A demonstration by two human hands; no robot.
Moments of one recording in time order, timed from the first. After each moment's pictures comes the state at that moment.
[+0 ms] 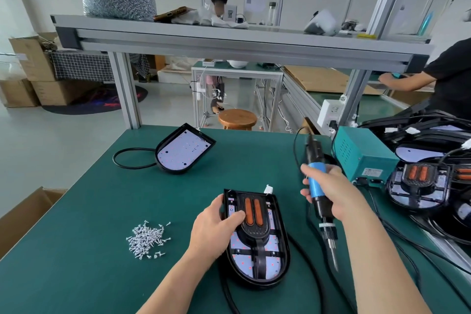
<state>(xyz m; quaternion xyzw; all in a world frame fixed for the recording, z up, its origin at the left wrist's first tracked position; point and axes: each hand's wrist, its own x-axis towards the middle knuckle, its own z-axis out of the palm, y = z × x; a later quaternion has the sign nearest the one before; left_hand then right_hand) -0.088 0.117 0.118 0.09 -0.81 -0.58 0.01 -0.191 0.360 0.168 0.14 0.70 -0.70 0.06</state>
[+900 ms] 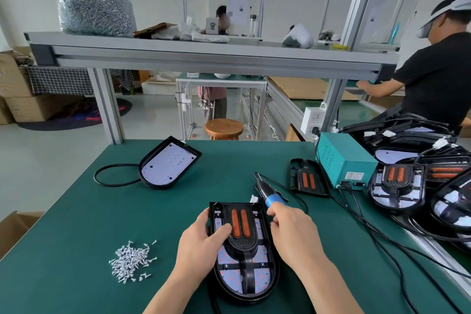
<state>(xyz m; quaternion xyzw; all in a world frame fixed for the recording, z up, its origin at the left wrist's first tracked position) -0.085 0.115 0.115 0.08 -0.79 -0.60 0.03 -0.115 0.309 0.135 -0.06 0.98 -0.18 -0.10</state>
